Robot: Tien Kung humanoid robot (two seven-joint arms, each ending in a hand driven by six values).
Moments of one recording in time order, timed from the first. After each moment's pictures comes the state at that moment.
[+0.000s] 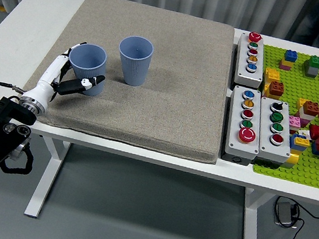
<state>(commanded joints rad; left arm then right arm) -0.33 0.18 -1.25 -1.00 1.38 0.08 -0.23 0.13 -0.05 2.16 0.22 -2.27 0.01 -0.18</state>
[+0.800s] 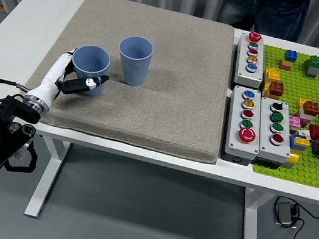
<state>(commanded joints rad) -0.35 0.17 -1.23 -1.00 1.40 0.12 -0.24 0.14 -0.05 2.17 0.21 -2.27 0.01 -0.18</state>
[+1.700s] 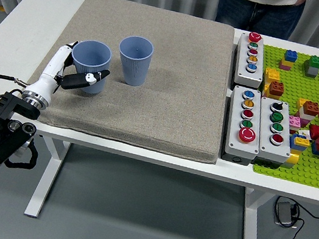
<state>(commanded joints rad) -0.35 0.19 -1.26 -1.08 1.49 0.15 -0.25 0.13 -0.05 2.17 0.21 -2.27 0.01 -0.18</state>
